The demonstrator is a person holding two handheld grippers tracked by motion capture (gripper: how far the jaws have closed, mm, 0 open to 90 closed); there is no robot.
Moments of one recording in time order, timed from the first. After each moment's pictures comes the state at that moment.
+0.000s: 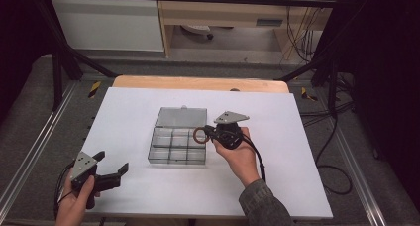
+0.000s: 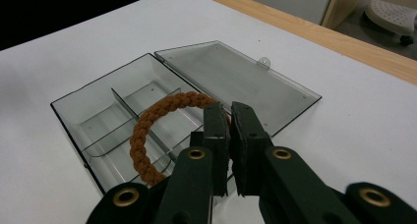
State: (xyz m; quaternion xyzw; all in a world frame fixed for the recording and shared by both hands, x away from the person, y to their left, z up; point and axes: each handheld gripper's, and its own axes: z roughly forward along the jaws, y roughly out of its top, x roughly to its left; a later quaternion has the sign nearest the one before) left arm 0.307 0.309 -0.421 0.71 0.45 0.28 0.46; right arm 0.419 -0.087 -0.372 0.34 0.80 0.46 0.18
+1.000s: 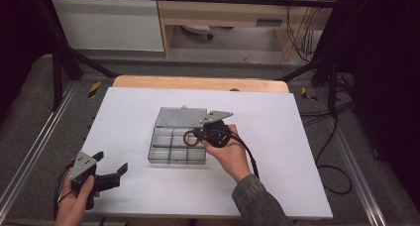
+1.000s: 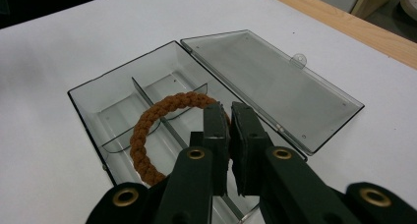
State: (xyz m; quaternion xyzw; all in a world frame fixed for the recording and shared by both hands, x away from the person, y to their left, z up) left arm 0.307 0.311 -0.422 0.71 0.46 0.28 0.46; right arm 0.427 -0.057 -0.374 0.30 0.83 0.44 0.15
